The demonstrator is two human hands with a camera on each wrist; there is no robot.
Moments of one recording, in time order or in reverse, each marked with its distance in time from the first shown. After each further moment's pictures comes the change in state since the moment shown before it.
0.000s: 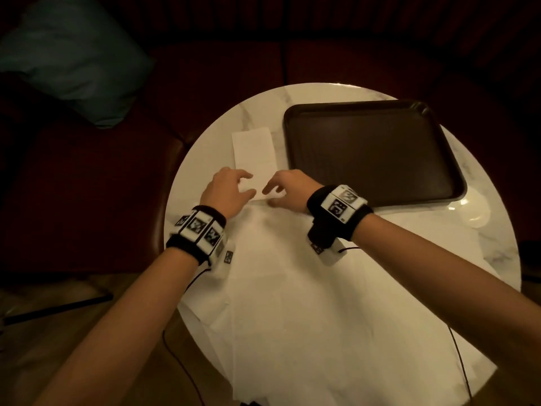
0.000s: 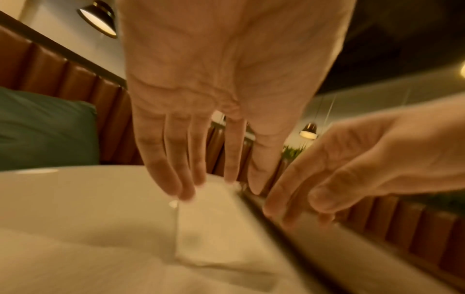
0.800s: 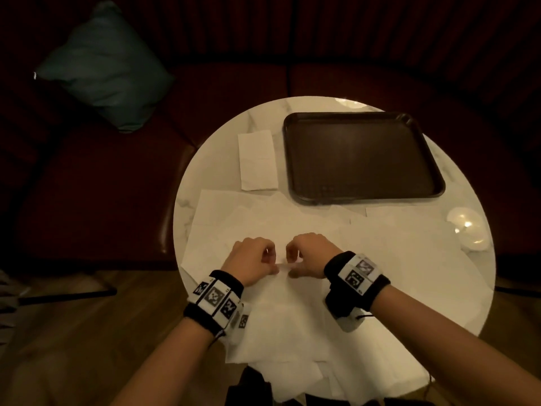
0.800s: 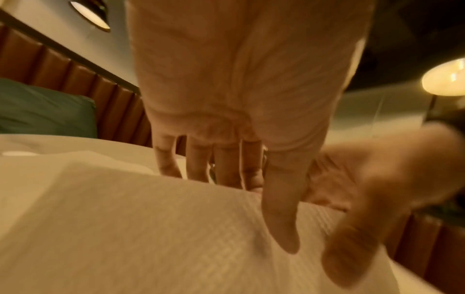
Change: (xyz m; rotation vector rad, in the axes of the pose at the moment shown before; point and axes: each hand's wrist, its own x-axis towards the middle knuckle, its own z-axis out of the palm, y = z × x) left_hand -0.155 0.017 0.060 -0.004 -0.298 0.097; right_hand -0.134 0.007 0.087 -0.113 -0.144 0.038
